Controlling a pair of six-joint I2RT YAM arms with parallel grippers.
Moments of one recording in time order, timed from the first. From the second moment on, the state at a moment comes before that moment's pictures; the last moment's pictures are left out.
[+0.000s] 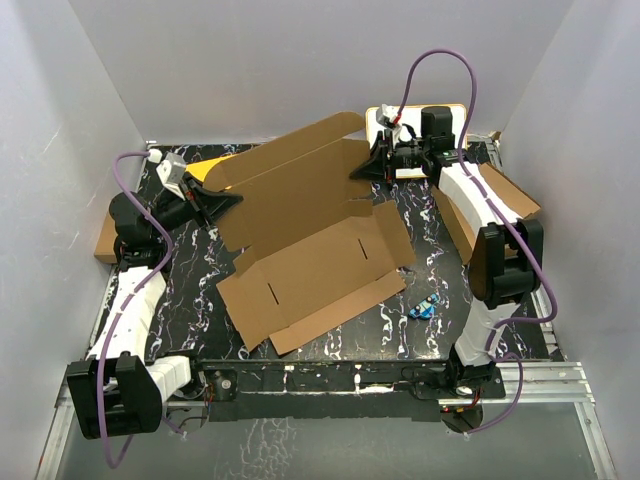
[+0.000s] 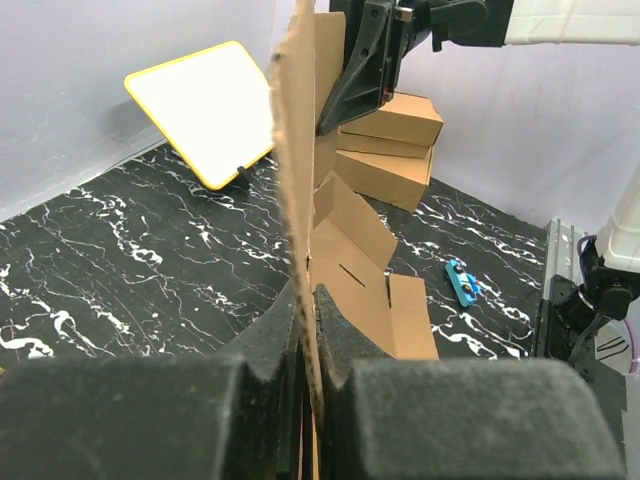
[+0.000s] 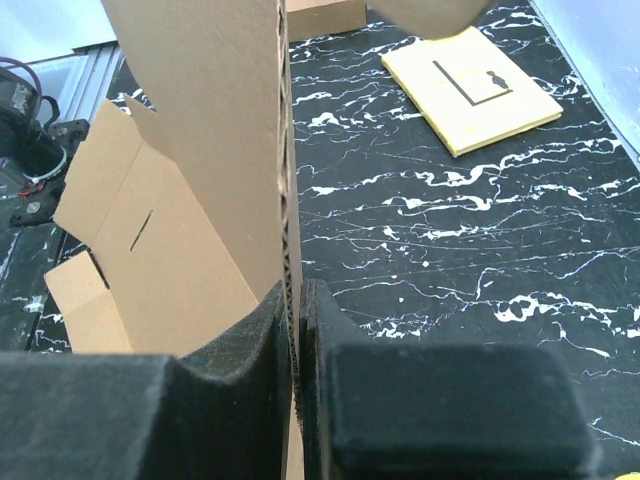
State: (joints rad) left arm 0.09 1.08 0.77 0.56 1.13 -0.43; right arm 0.14 1.84 1.59 -0.21 -1.31 -0.34
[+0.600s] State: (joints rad) left arm 0.09 1.11 0.84 0.43 1.16 -0.40; right arm 0.09 1.80 1.59 -0.22 -1.36 -0.40
